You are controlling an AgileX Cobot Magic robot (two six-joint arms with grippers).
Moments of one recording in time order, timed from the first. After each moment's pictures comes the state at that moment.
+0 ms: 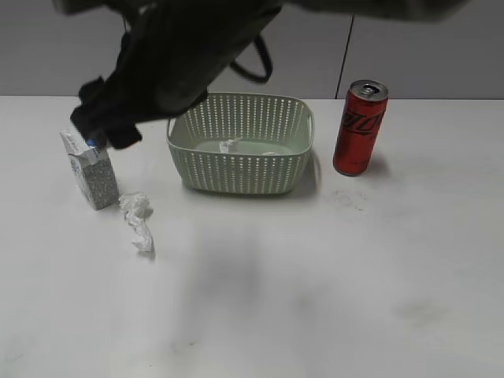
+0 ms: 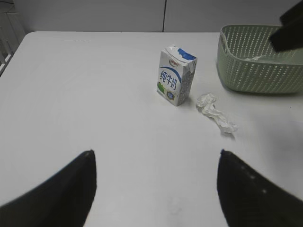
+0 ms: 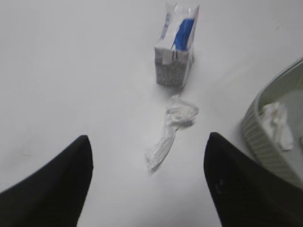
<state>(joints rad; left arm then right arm) -0.08 -0.01 -0.50 -0.16 1.03 0.12 0.91 1.97 -1.65 0.19 0.61 -0.07</state>
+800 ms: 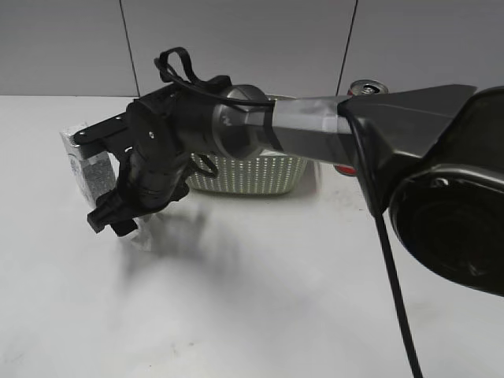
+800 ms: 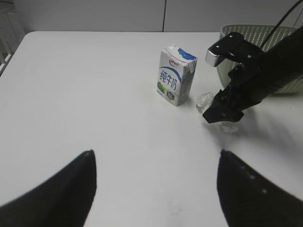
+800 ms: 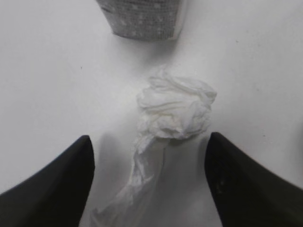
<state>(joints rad) -0.08 -0.01 -0.50 -0.16 1.03 0.12 0.92 2.46 -1.96 0.10 0.66 0.05</state>
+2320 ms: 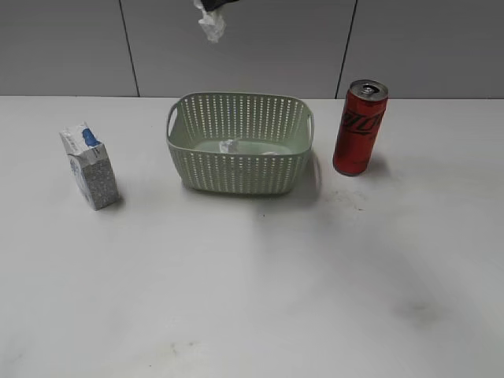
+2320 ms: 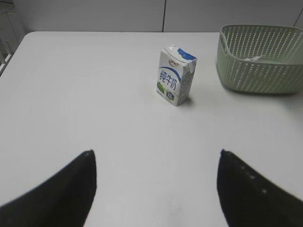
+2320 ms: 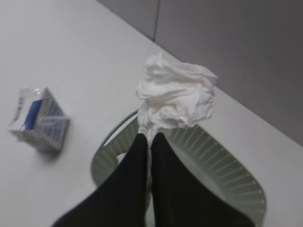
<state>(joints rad) -0.08 -0.01 -0.50 -0.16 1.03 0.12 0.68 2.01 -1.97 0.06 0.72 -0.06</state>
